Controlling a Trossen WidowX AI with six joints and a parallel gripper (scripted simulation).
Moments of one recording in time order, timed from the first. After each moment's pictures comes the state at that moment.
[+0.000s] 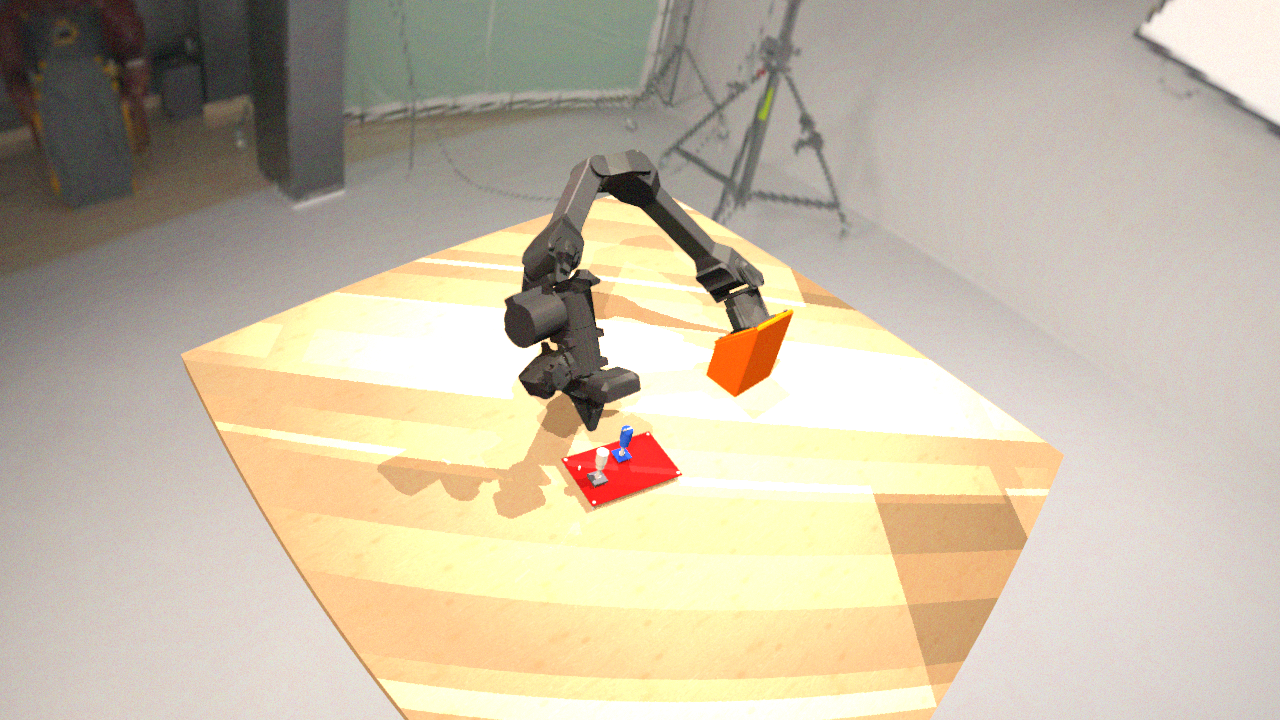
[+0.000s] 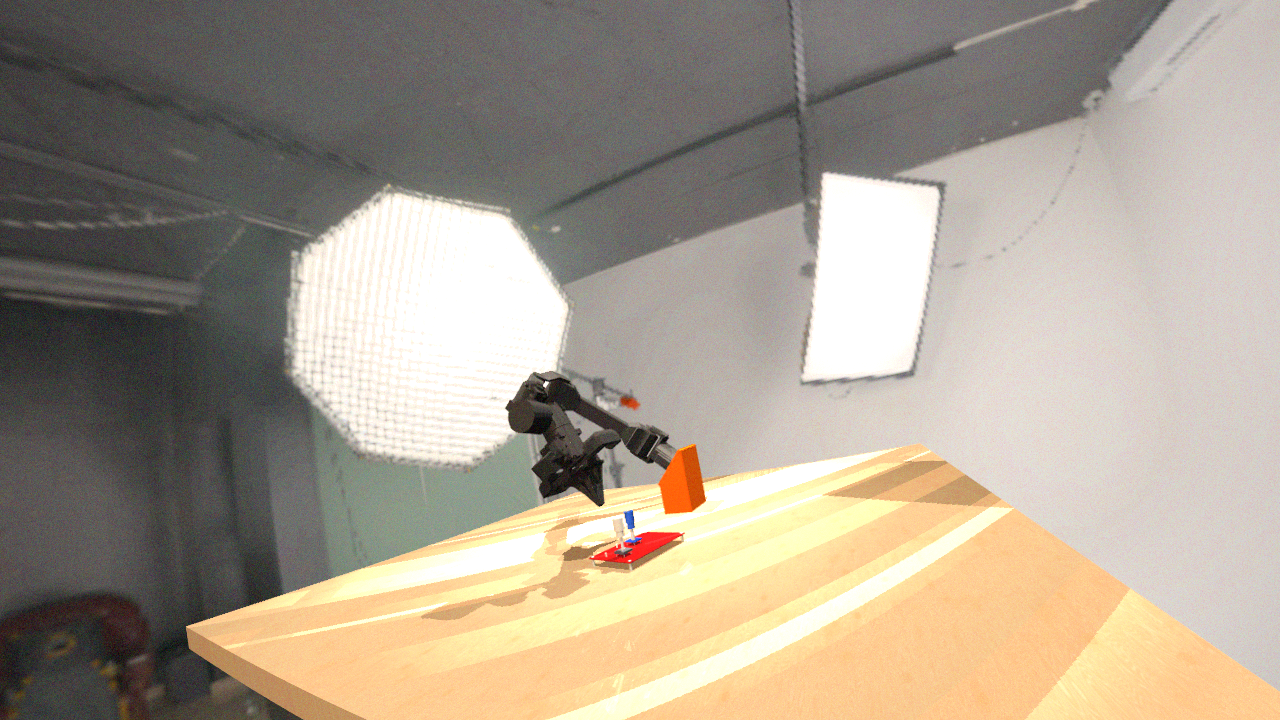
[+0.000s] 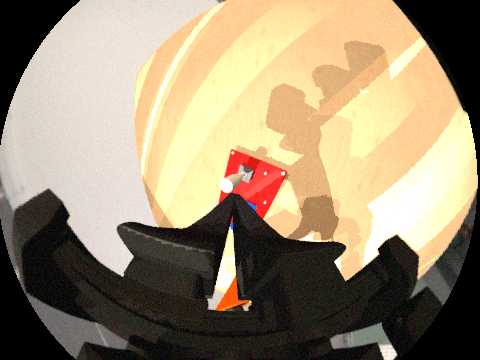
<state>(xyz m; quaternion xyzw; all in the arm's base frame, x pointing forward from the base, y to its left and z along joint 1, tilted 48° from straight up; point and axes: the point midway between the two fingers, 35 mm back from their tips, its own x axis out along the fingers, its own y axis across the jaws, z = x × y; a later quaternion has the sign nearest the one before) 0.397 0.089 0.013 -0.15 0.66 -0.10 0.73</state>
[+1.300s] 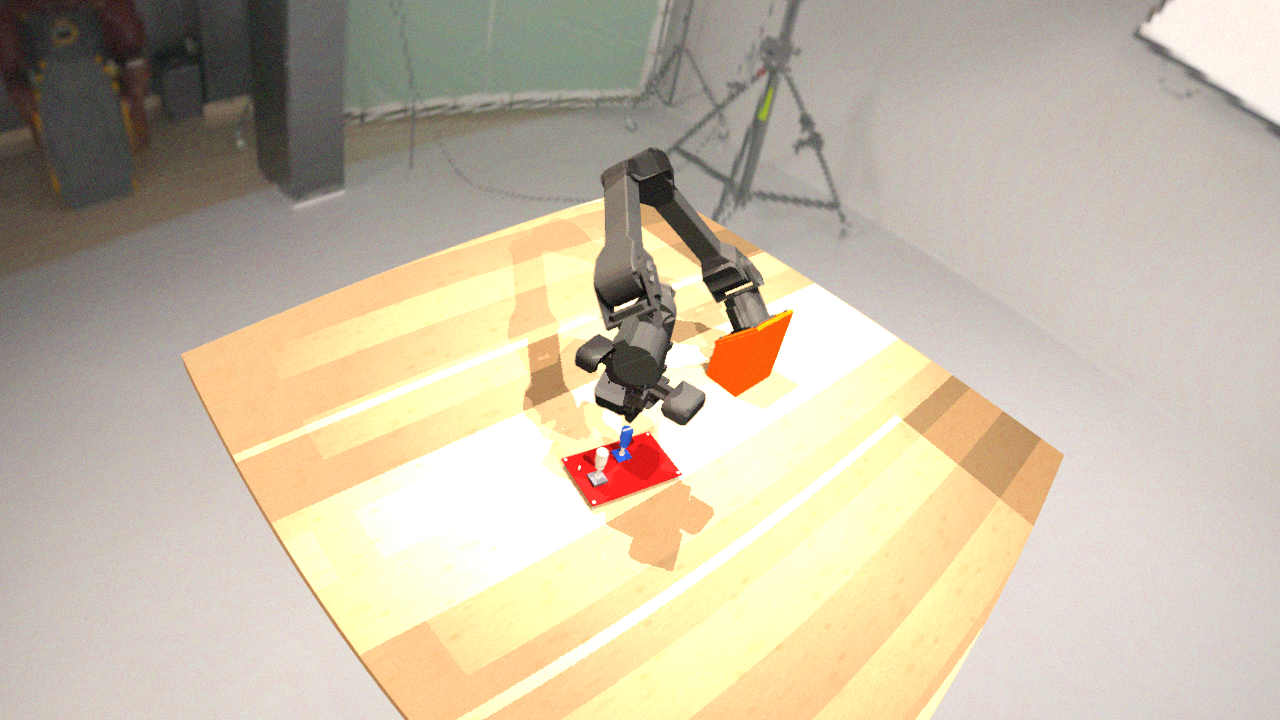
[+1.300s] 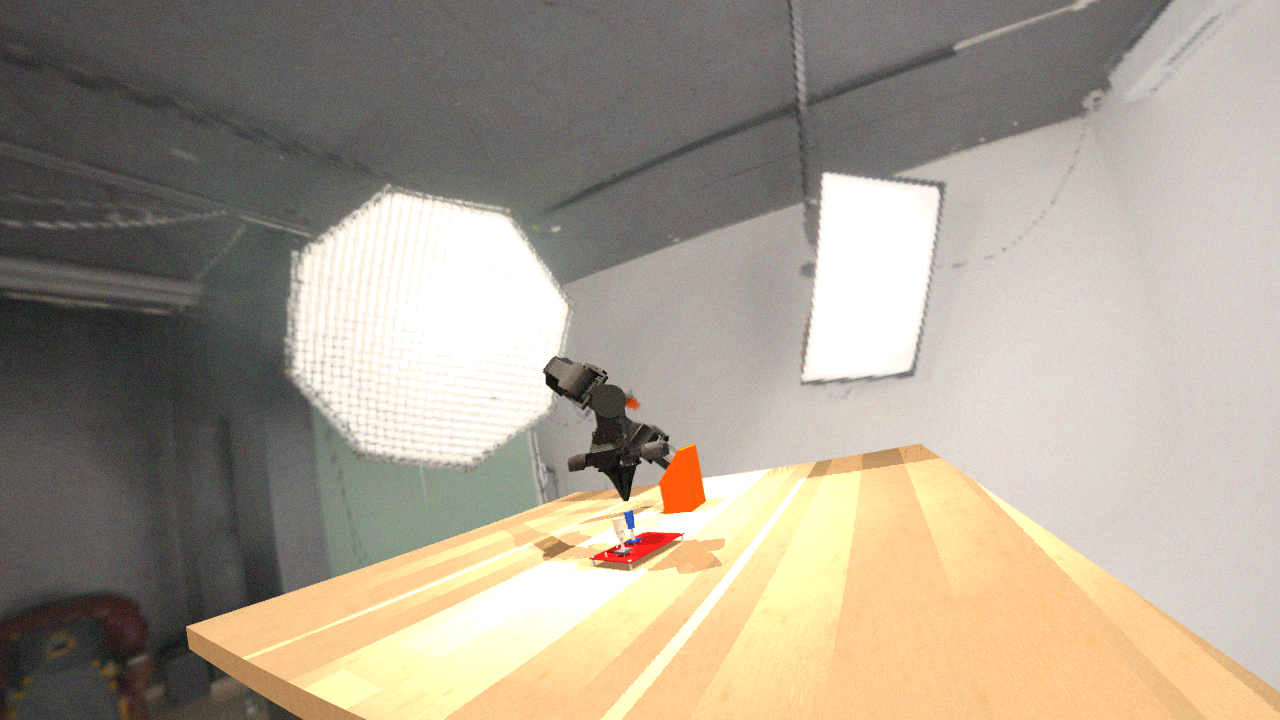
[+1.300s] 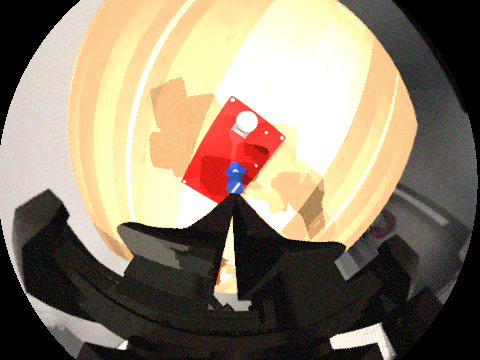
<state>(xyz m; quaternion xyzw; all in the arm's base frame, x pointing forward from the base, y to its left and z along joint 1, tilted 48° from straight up) 0.330 0.092 -0.012 -0.41 0.64 -0.16 0.63</state>
